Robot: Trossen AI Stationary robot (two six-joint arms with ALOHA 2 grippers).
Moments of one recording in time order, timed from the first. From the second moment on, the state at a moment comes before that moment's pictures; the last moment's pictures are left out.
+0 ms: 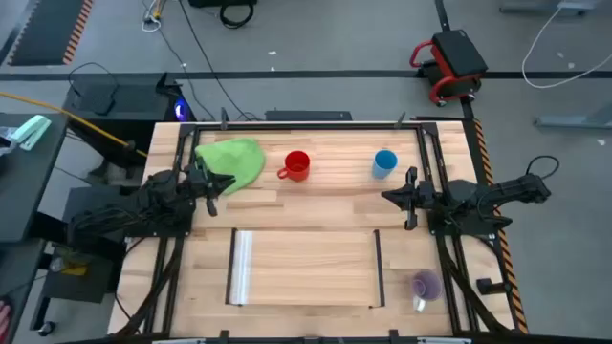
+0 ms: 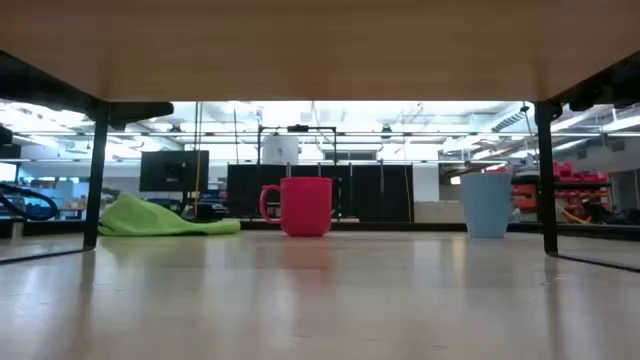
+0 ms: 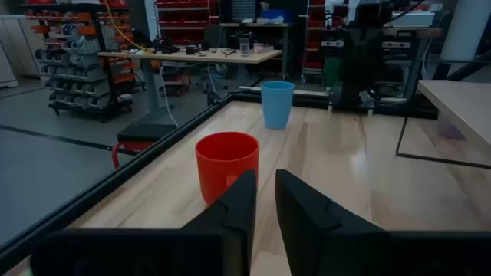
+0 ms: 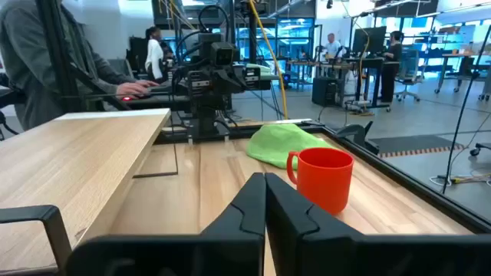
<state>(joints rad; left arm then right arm) 0.31 0.01 0.07 -0.13 -0.05 0.01 0.18 0.05 0.01 0.06 0.34 0.00</state>
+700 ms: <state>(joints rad) 0.31 0.01 0.07 -0.13 -0.05 0.01 0.18 0.05 0.01 0.06 0.34 0.00</state>
